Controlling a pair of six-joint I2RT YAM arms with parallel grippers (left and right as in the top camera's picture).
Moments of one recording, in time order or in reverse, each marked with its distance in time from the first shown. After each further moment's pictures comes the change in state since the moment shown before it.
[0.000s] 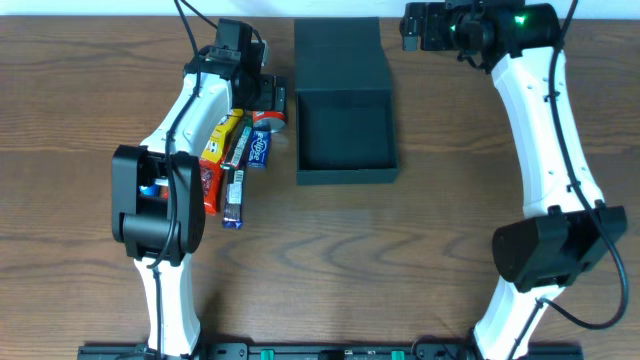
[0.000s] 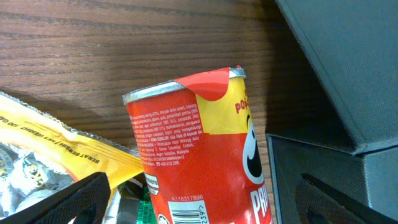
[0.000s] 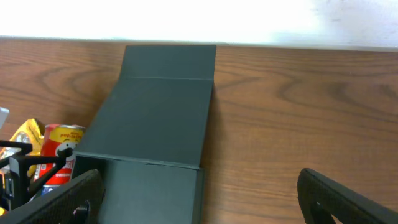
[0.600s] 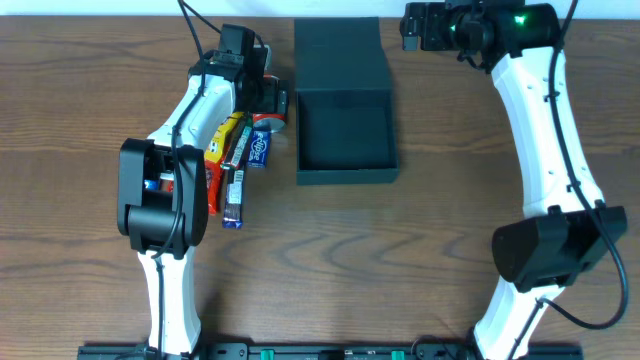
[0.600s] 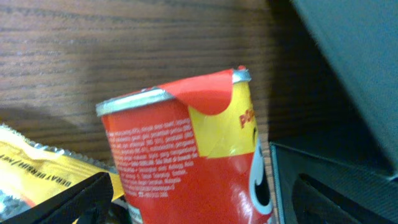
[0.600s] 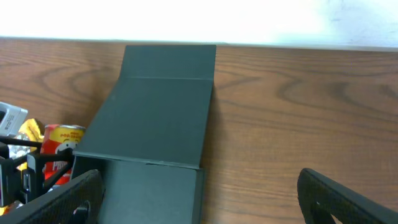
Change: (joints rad) left arm 0.000 0.049 0.000 0.043 0.036 -0.003; right arm 0.000 0.000 0.000 0.000 0.000 0.000
